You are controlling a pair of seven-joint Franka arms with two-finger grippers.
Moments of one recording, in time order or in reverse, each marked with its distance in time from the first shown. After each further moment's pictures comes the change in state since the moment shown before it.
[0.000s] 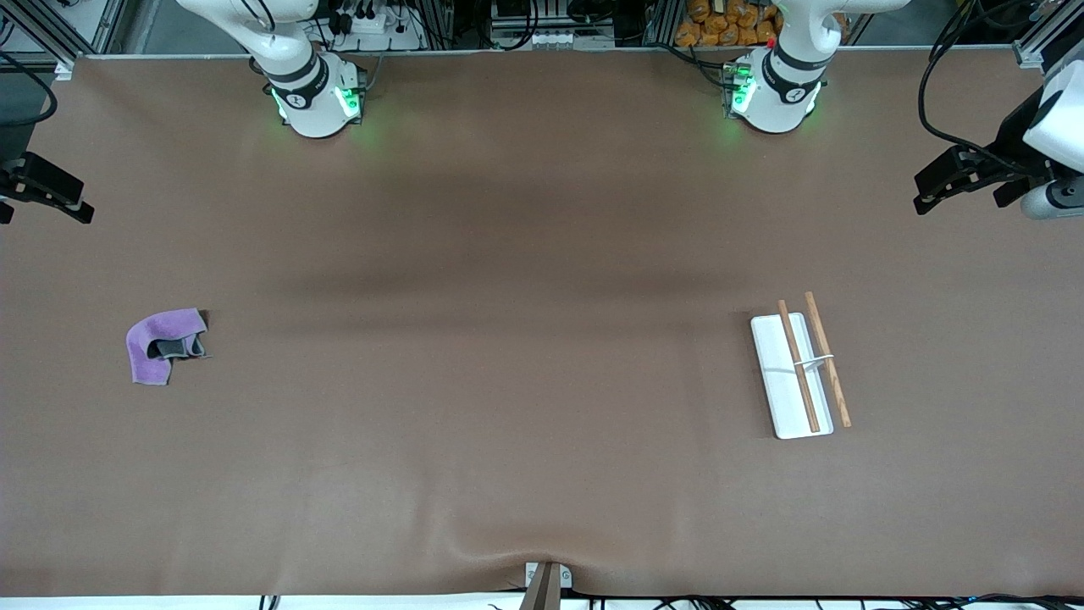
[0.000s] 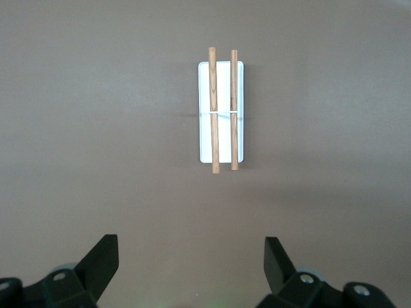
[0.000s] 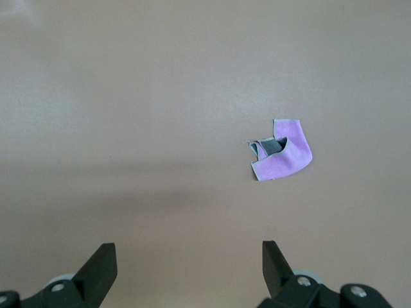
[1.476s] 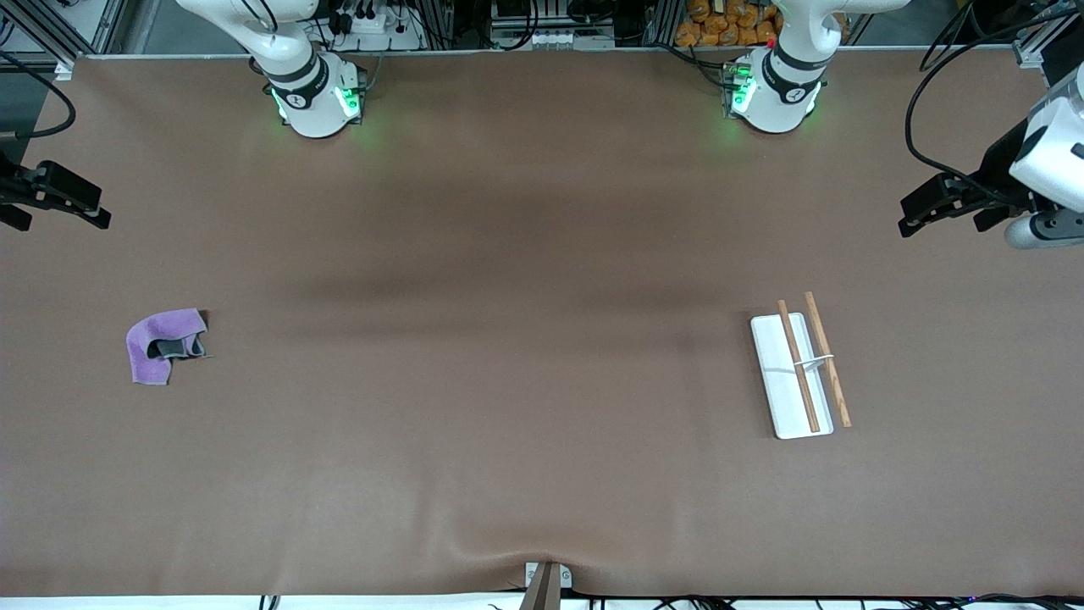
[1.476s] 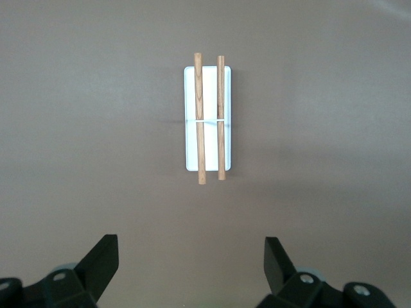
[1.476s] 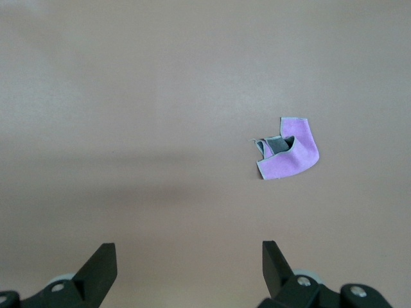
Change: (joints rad) left arm 0.003 0.059 0.009 -0.003 -0.045 0.053 0.002; right arm 0.012 0.018 0.006 -0.004 0.000 -0.001 0.000
